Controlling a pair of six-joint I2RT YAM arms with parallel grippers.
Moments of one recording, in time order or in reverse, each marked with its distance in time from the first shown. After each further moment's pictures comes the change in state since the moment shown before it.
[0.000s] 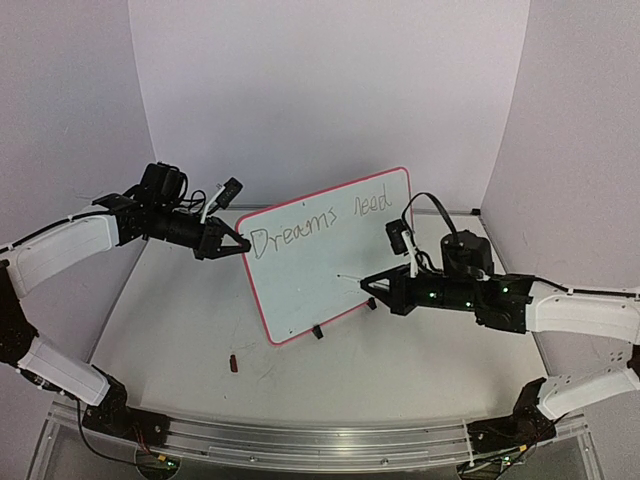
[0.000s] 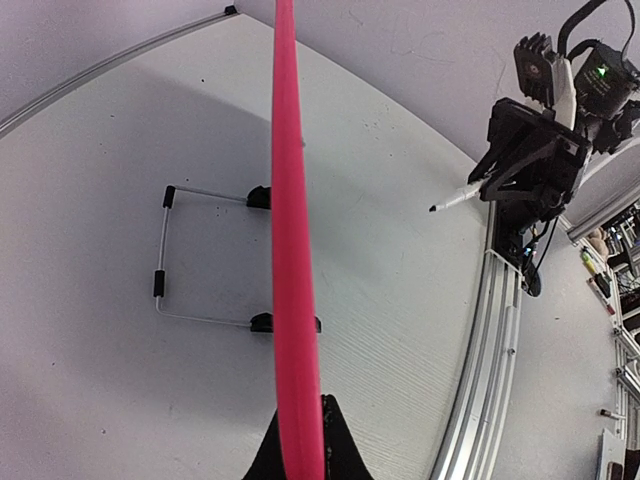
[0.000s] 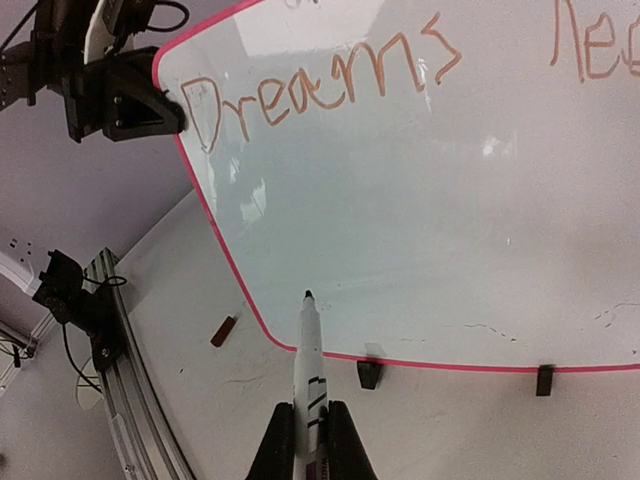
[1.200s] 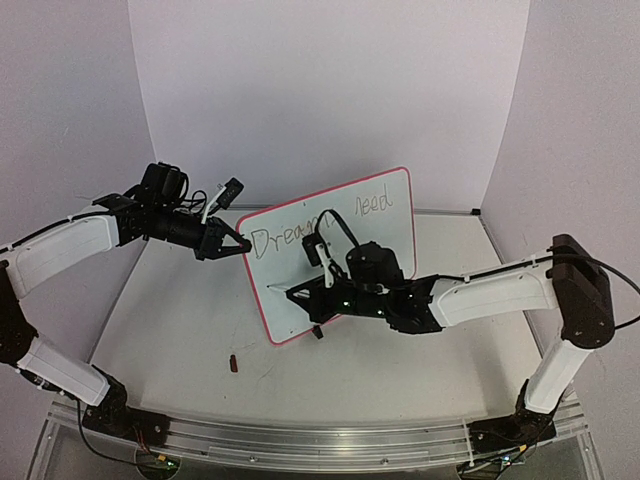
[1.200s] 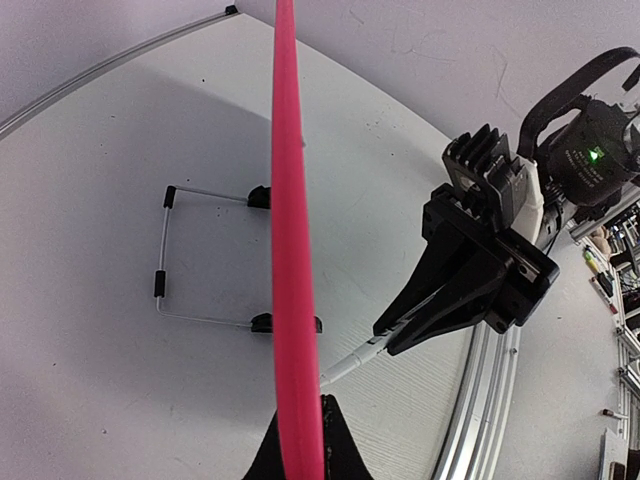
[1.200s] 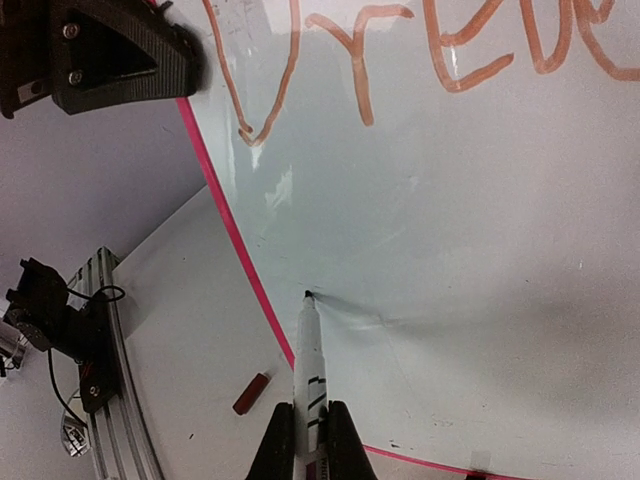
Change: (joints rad) left arm -0.009 -0.002 0.000 0.000 -0.013 0.000; right arm 0.175 0.538 0.299 0.249 0.092 0.030
